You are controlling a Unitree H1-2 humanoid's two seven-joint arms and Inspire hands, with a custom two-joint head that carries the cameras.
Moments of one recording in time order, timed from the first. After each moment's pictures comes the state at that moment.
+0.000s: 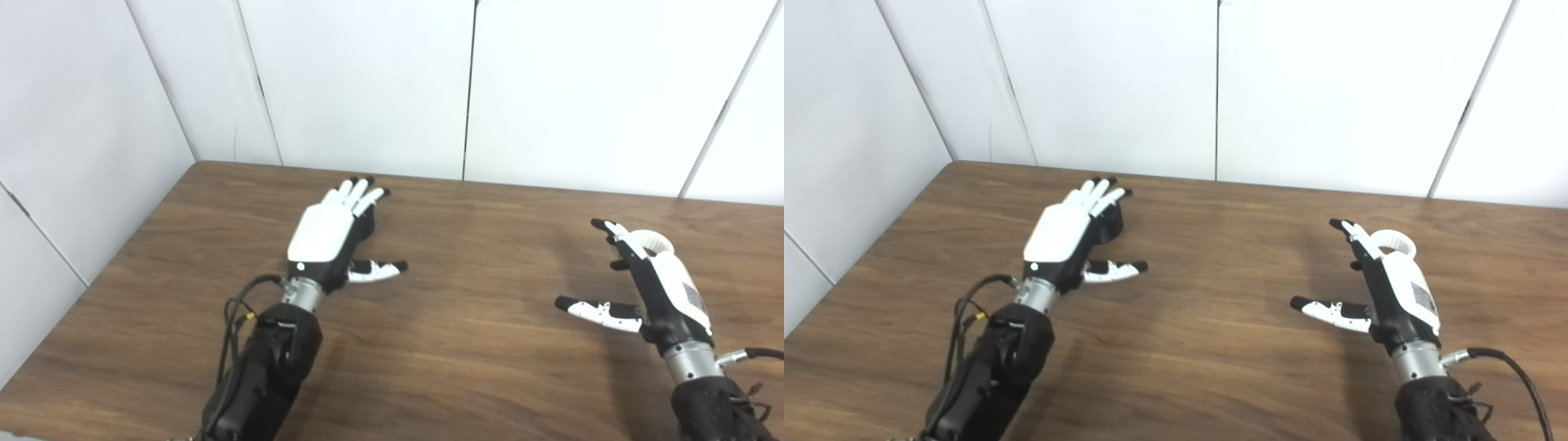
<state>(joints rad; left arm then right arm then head) -0.25 0.29 -0.14 -0.02 0.93 0.10 0.09 -0.25 -0.25 0.17 -0.04 -0.57 0.06 -0.01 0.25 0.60</state>
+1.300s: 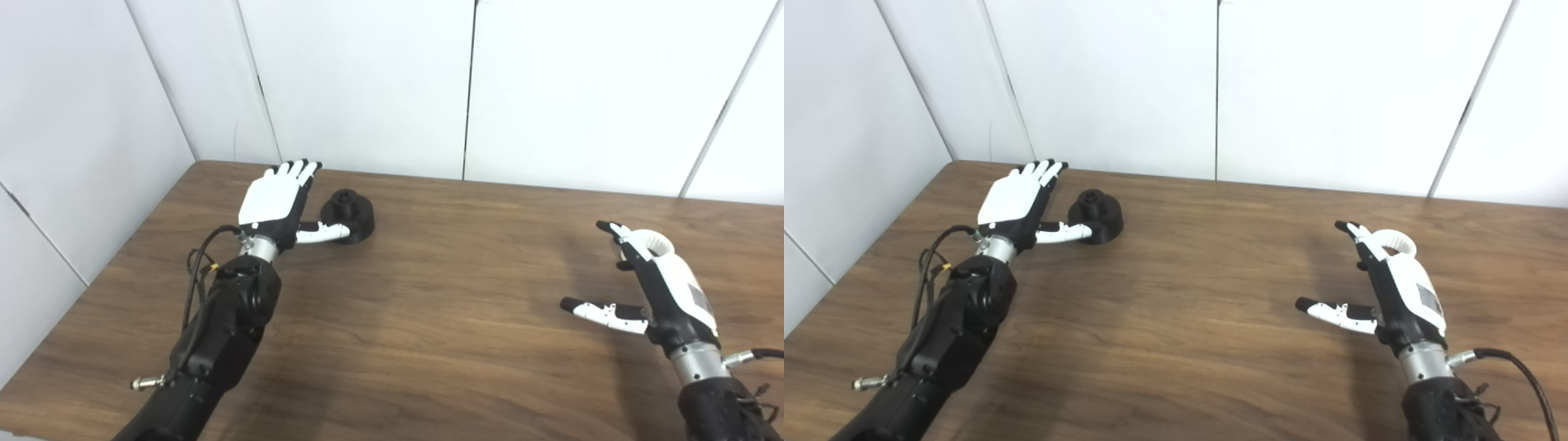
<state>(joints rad) -0.41 0.45 -0.14 0.22 0.89 0.23 -0.02 -0.25 -0.26 0.17 -0.03 -0.57 0.06 0.00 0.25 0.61</state>
